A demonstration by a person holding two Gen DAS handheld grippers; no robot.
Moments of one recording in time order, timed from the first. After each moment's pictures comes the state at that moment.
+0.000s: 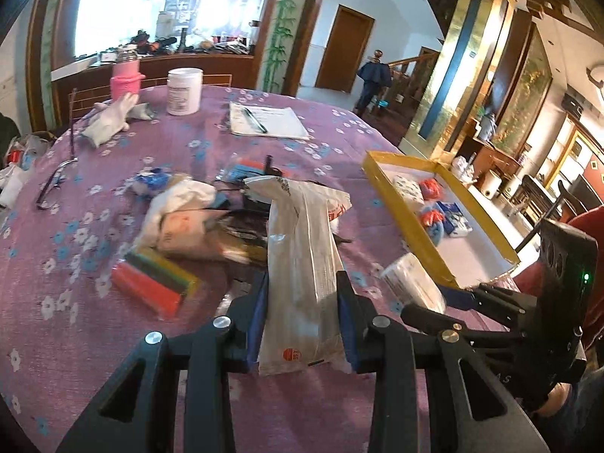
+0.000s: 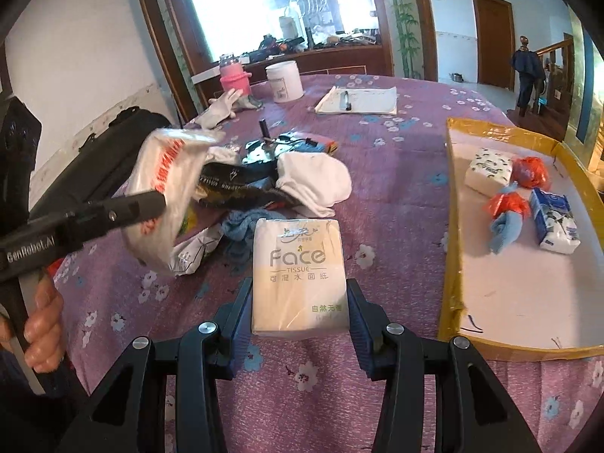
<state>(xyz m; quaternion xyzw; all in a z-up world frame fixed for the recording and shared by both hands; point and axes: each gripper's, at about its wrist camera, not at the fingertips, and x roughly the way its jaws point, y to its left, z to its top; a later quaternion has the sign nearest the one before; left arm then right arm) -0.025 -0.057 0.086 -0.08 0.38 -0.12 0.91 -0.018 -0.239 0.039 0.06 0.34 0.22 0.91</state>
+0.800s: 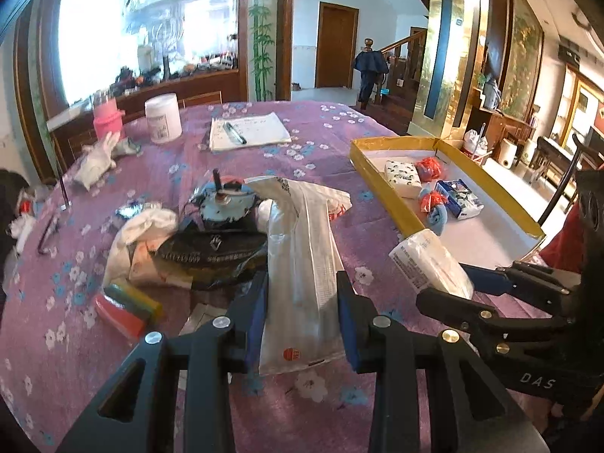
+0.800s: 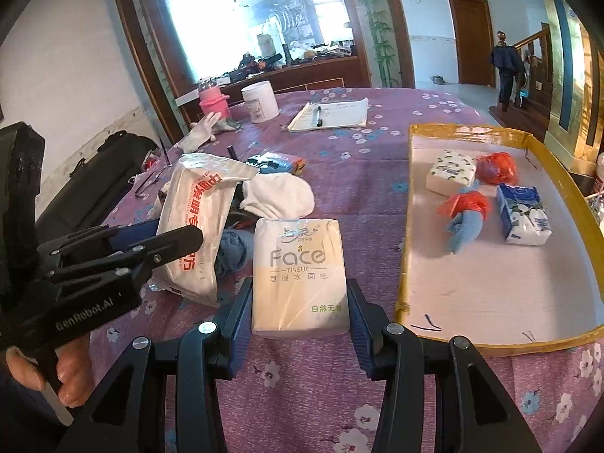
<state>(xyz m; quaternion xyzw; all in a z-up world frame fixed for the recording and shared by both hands) -0.018 -0.131 0.081 0.02 0.36 -0.09 0.93 -0.026 -0.277 0.046 0.10 0.32 0.19 0.92</state>
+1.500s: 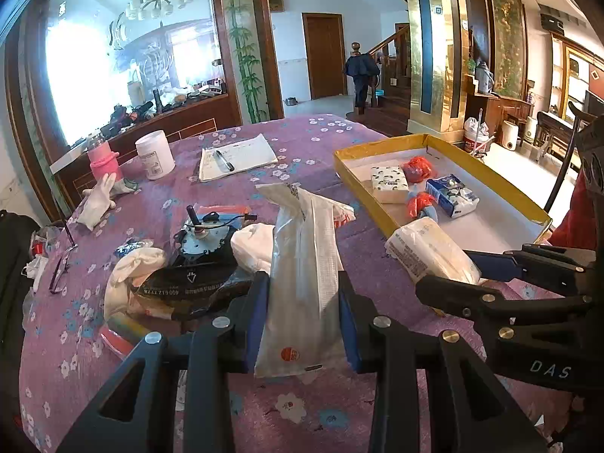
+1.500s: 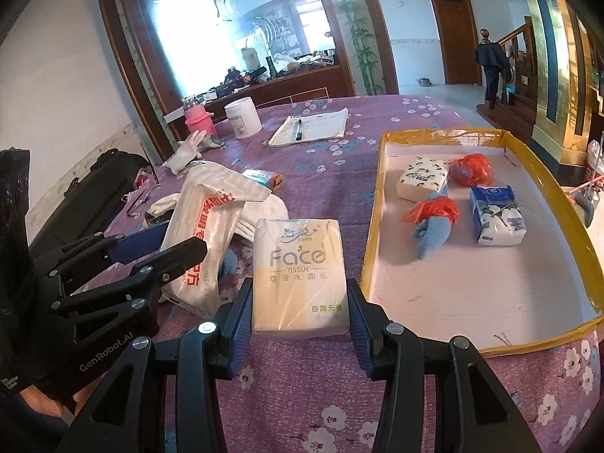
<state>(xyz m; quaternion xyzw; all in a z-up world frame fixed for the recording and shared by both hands) -0.019 -0.172 0.086 0.08 0.33 -0.09 0.94 -0.029 -0.305 0.050 0.12 0.31 0.17 0.93</state>
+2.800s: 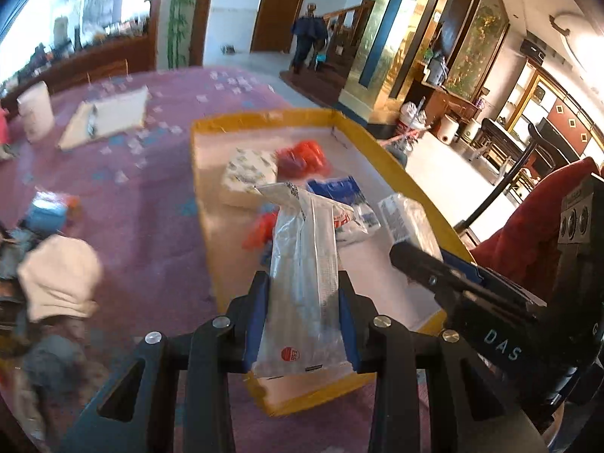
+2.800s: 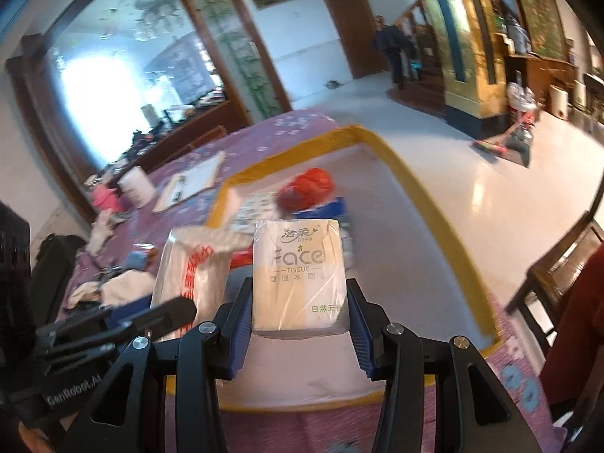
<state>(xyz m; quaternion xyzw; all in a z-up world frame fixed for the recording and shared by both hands) 0.070 -0.293 0.061 -0.03 0.44 -0.23 0.87 -0.008 -0.455 0.030 0.23 0.30 0.00 0.92</state>
